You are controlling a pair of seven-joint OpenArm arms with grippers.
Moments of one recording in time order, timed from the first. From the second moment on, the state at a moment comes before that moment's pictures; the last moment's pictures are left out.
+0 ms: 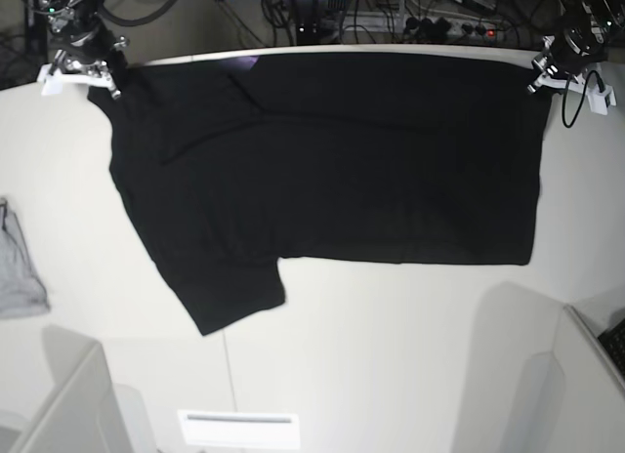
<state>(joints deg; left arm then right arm) 32.2 -13.0 -44.3 98.1 -48.7 -7.2 57.1 -26.5 -7.0 45.9 104.5 41.6 -1.5 -59.0</state>
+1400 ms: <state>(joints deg) 27.8 -15.8 -50.2 98.6 -56.5 -7.2 56.8 -15.9 -2.6 34.7 108.3 40.7 -1.5 -58.8</state>
